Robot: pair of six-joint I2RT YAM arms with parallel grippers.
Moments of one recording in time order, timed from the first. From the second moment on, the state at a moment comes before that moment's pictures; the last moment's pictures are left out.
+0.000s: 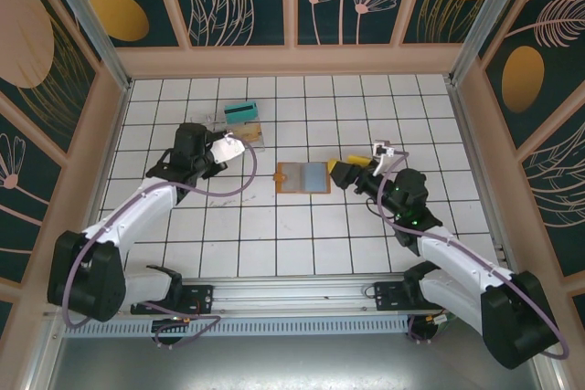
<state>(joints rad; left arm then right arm) -0.31 1.30 0.81 -0.19 -0.06 0.92 0.46 0.95 0.31 0.59 -0.39 0.70</state>
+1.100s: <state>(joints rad) -0.20 1.57 1.00 -0.25 -0.03 1.19 0.56 1.10 0.34 0.59 -0.46 0.63</state>
